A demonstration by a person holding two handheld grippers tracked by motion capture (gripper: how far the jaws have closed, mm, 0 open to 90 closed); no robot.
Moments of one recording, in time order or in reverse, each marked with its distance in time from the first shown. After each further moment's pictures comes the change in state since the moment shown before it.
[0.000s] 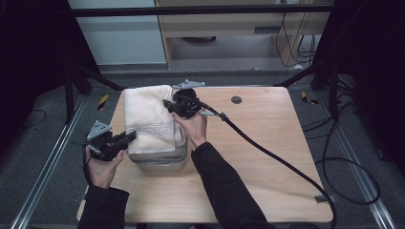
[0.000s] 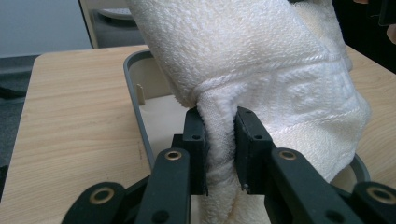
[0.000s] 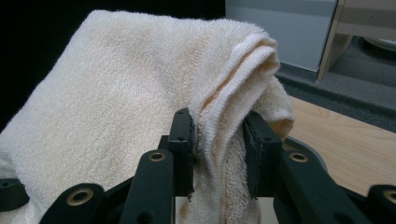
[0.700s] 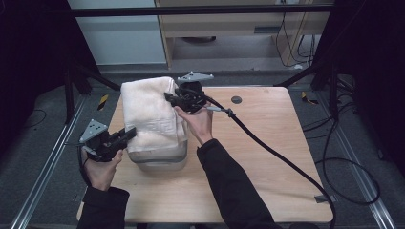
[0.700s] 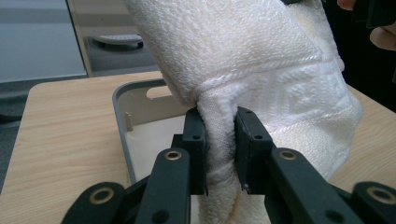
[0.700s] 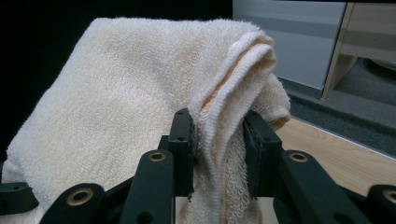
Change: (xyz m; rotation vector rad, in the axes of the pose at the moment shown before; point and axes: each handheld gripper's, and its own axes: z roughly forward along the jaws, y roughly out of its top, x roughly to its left) left arm -0.015 0.014 -0.021 -0.096 -0.031 0.012; right arm 0.002 0.025 -0.034 -0.061 0.040 -0.021
